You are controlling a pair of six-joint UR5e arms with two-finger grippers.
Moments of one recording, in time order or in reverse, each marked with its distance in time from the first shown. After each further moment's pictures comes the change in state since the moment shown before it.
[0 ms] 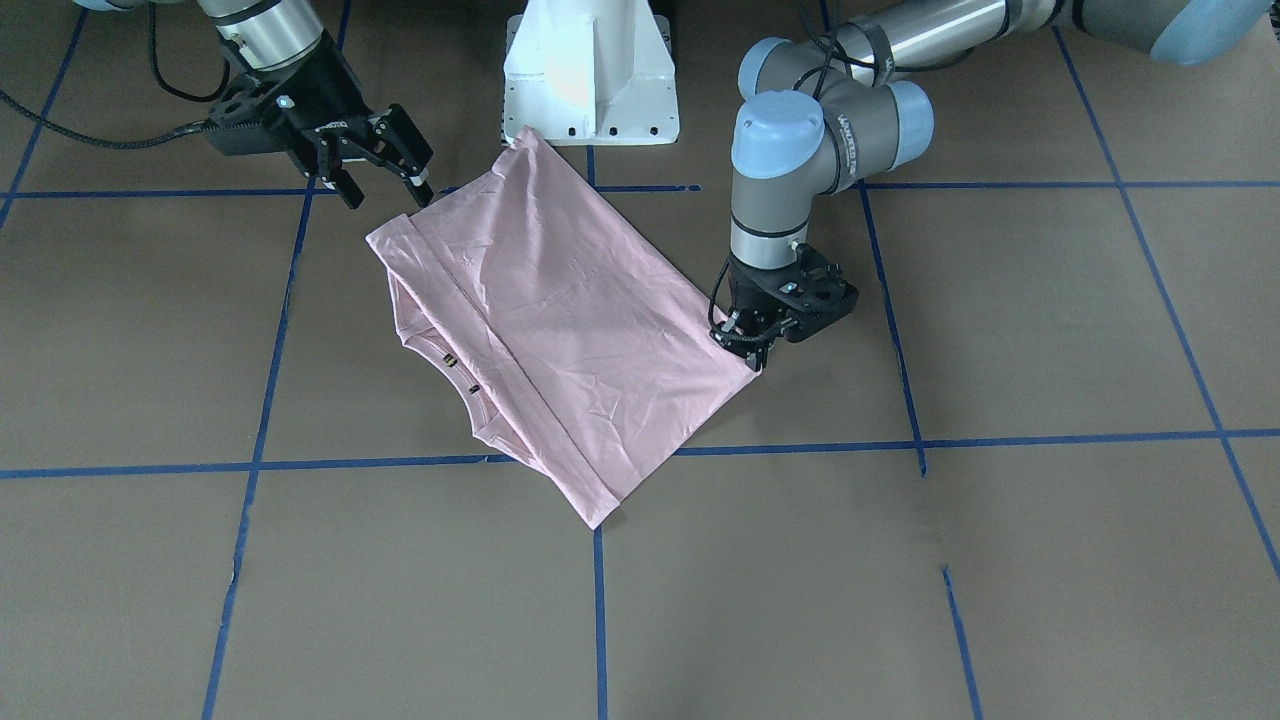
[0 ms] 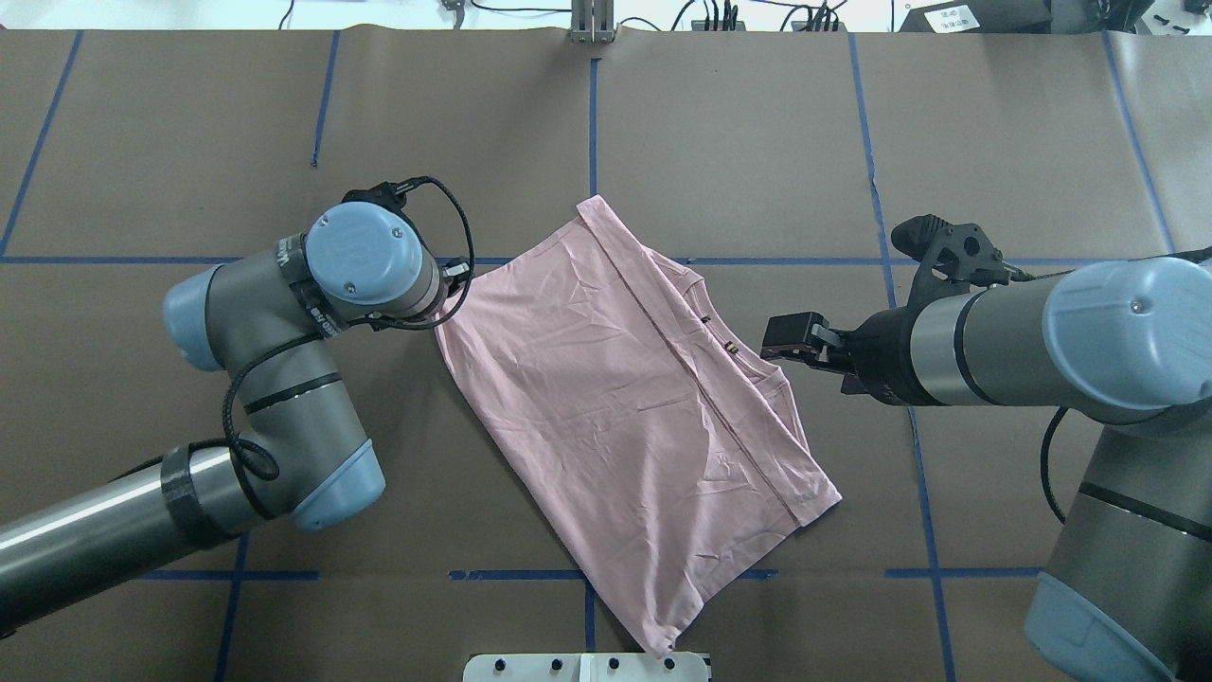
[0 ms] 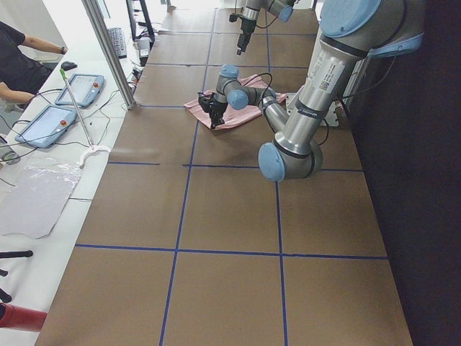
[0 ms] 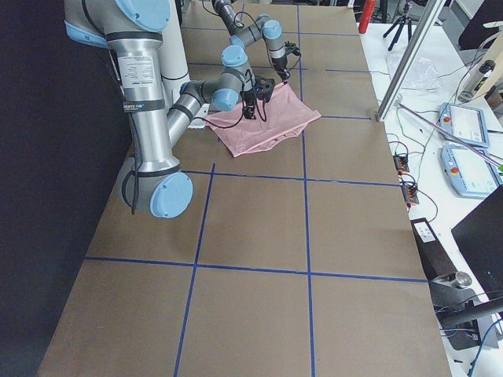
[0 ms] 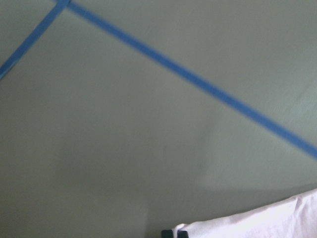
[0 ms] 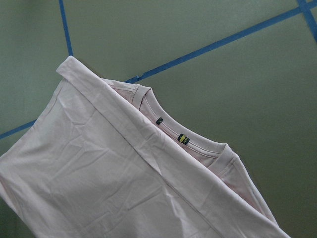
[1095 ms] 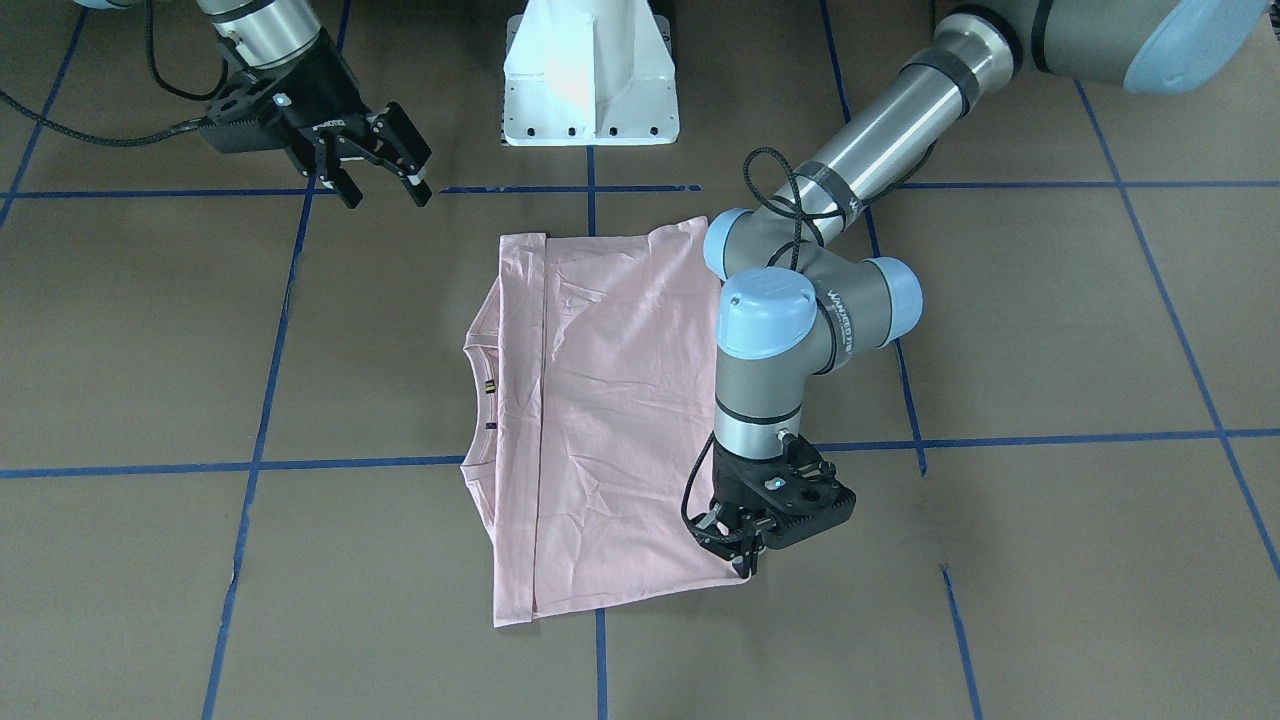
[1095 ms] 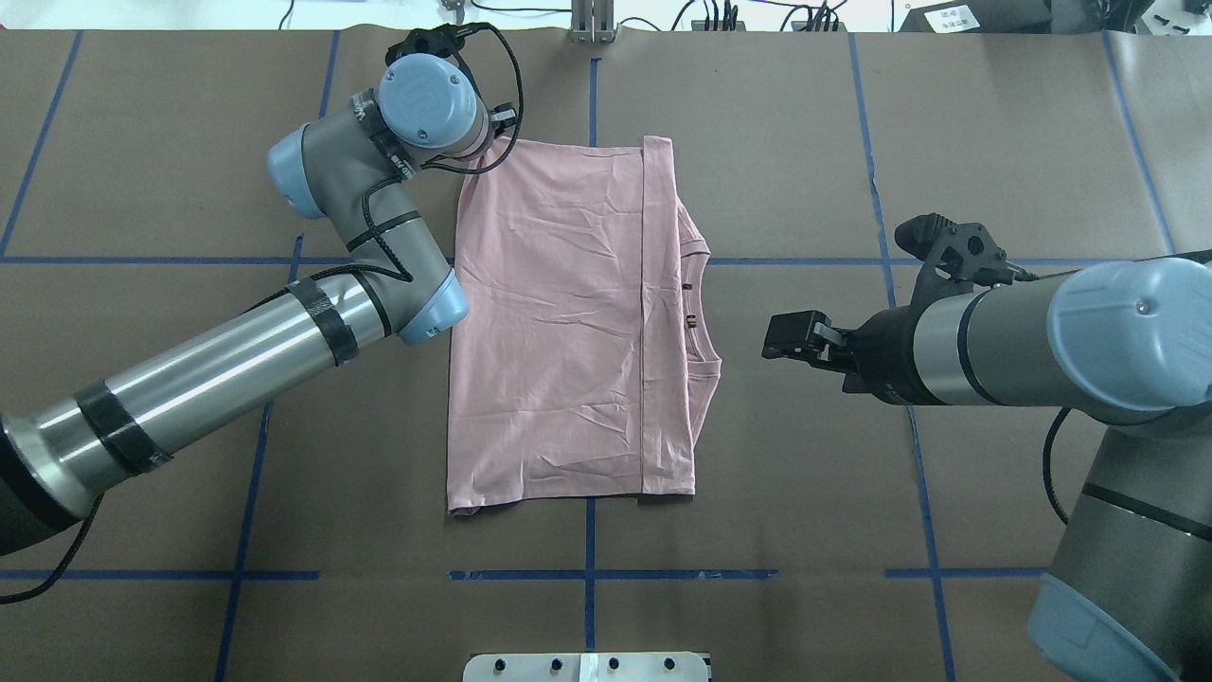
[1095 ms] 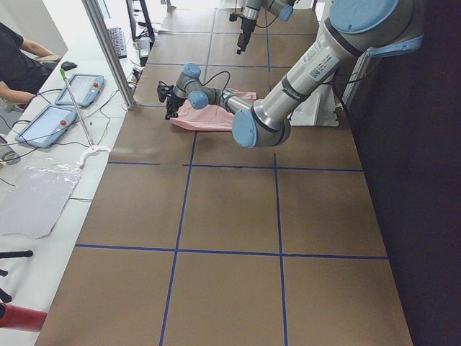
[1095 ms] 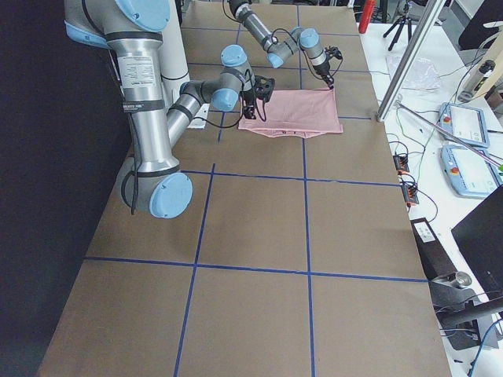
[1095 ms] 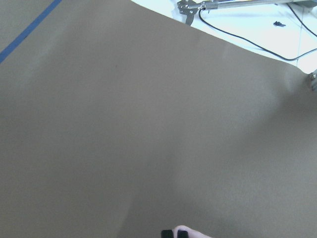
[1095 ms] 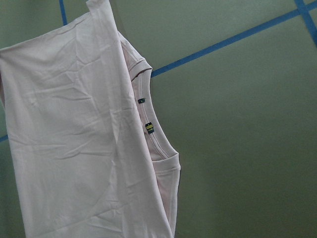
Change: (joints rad) left arm -0.146 -0.334 0.606 -0.419 0.098 0.216; right arm -0.001 -0.002 0.005 0.002 -0.004 0.006
